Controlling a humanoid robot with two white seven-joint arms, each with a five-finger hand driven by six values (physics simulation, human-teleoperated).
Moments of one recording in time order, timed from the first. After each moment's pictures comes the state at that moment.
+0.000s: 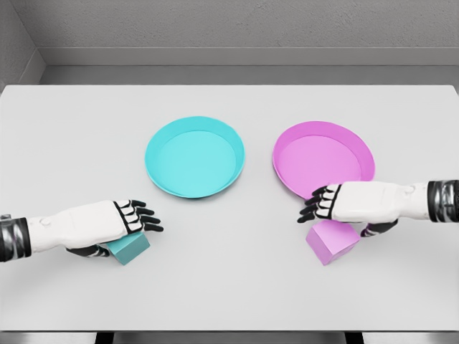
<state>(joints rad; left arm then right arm) -0.15 0.99 -0.50 -1.77 -0.48 -0.61 -0.33 -0.48 -1.02 0.70 -1.76 0.29 -0.61 0.61</state>
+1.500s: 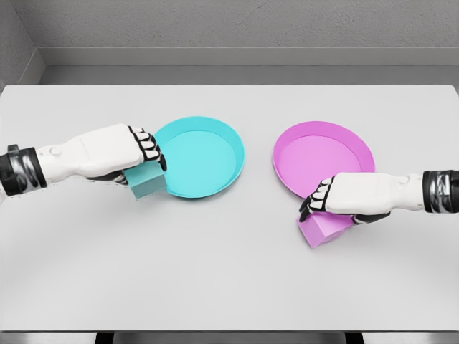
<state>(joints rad) -0.46 0.82 -0.48 -1.70 -0.53 -0.61 -0.35 -0.55 -1.01 0.73 -1.75 0.27 -0.61 0.61</state>
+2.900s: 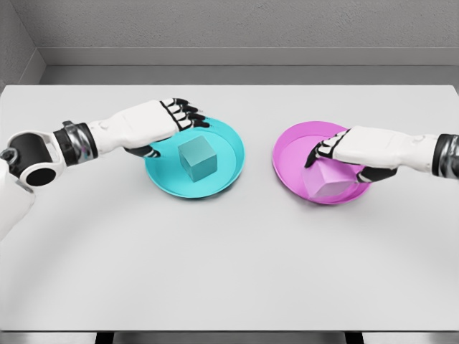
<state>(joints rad) -0.60 0.58 -0.53 -1.44 -0.70 -0.61 -0.34 -0.59 -0.97 0.63 -1.72 0.23 -0.39 0.61</state>
